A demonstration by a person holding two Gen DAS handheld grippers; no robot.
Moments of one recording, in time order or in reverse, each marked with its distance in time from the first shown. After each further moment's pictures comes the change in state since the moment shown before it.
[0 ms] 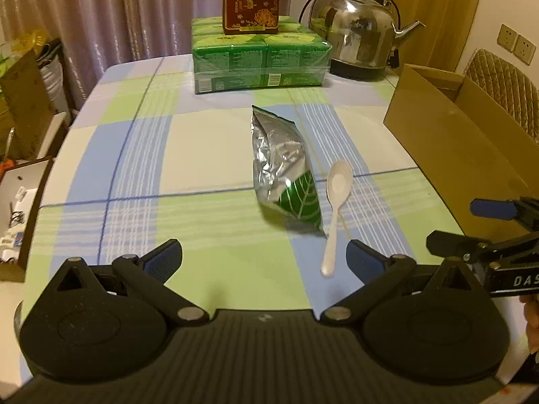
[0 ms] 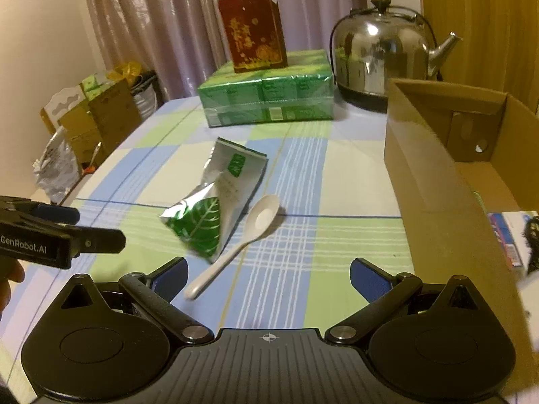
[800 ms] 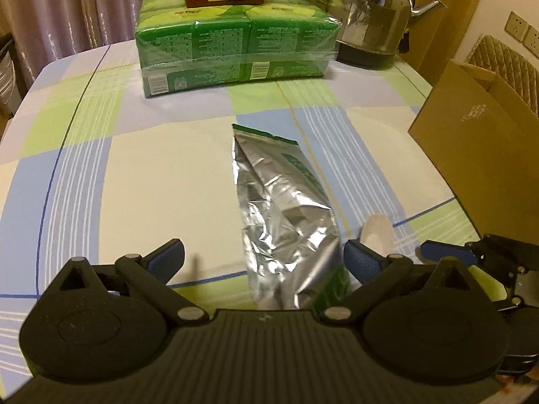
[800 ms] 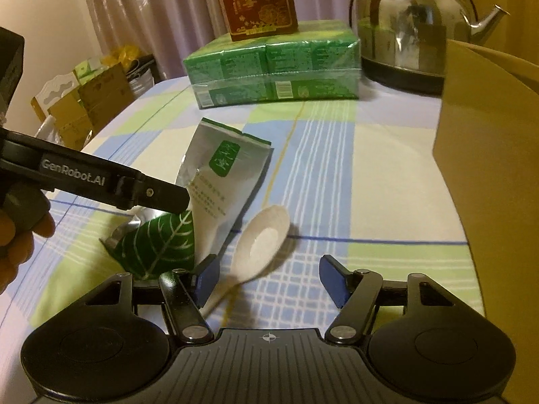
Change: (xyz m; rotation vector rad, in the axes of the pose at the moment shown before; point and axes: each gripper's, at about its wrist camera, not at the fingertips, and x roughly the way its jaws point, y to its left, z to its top) left arm 0.128 0.018 0.071 0.040 0.087 -0.099; right arm 0.105 -0.003 0.015 -0.020 0.039 0.020
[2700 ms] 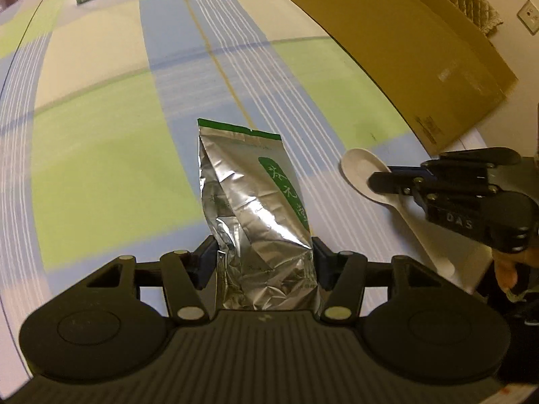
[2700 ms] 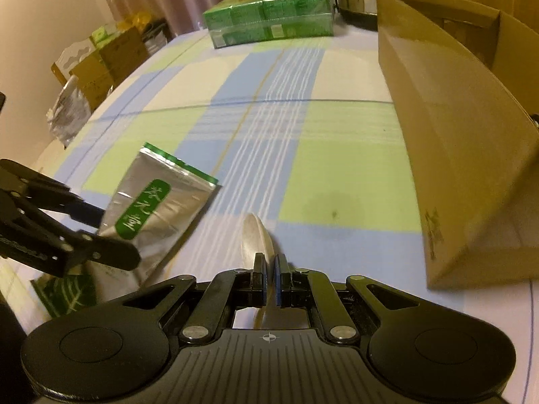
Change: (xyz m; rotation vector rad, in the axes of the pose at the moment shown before) left arm -0.085 -0.096 -0.142 0.089 0.262 -0.146; right arm -0.133 -0.013 -0.109 0.009 0.151 0.033
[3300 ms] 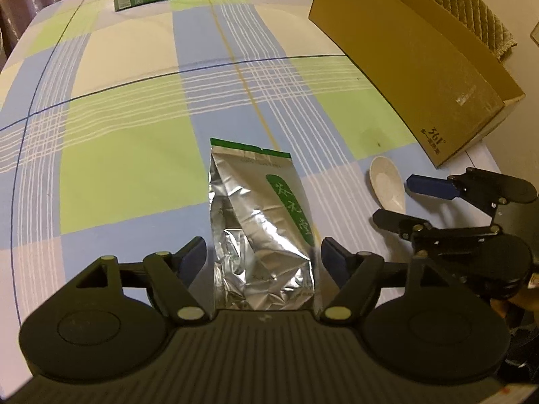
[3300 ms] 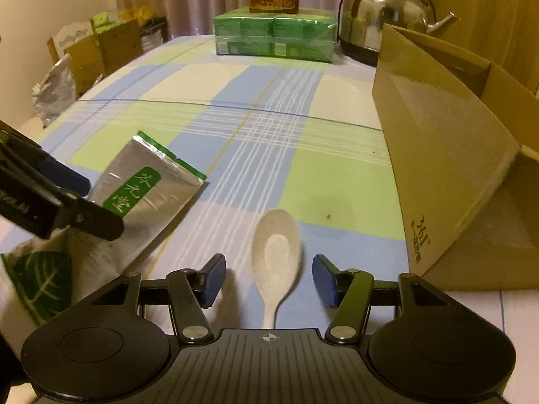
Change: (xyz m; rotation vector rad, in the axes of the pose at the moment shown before) left arm -0.017 -0.003 -0.014 -0.050 -0.091 0.088; right arm 0.005 0.032 -0.020 -0.119 -0.078 -0.153
